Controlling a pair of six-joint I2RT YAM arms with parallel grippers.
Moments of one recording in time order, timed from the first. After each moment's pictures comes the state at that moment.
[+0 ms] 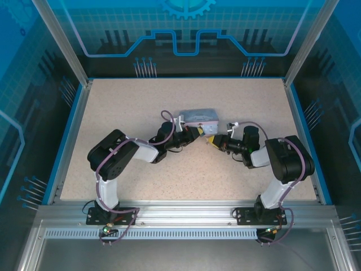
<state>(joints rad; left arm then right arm) -0.63 1.92 0.81 0.86 0.33 -1.14 0.15 1.73 0.43 0.89 -0.92 1.00</state>
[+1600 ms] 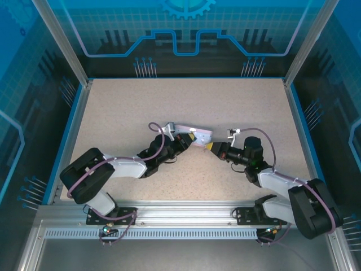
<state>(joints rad) -0.76 1.58 0.58 0.75 -0.01 -1.20 0.32 1.18 0.26 0.64 -0.71 1.05</state>
